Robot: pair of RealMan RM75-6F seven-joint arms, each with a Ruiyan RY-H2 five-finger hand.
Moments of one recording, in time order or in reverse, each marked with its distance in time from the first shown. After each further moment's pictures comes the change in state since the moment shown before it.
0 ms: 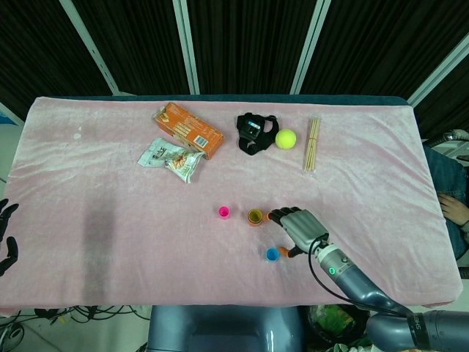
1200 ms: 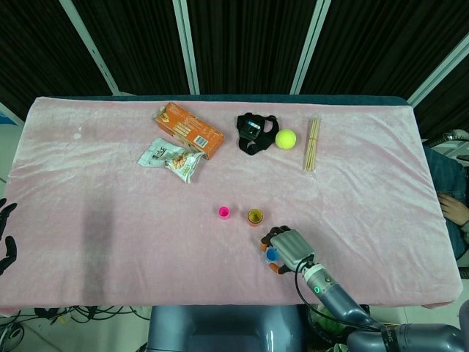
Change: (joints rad) left arm -0.001 -0.003 -0.005 0.002 -0.013 -0.002 0.010; right arm -0.122 -0.273 -0.031 0.200 -0.094 0.050 -0.086
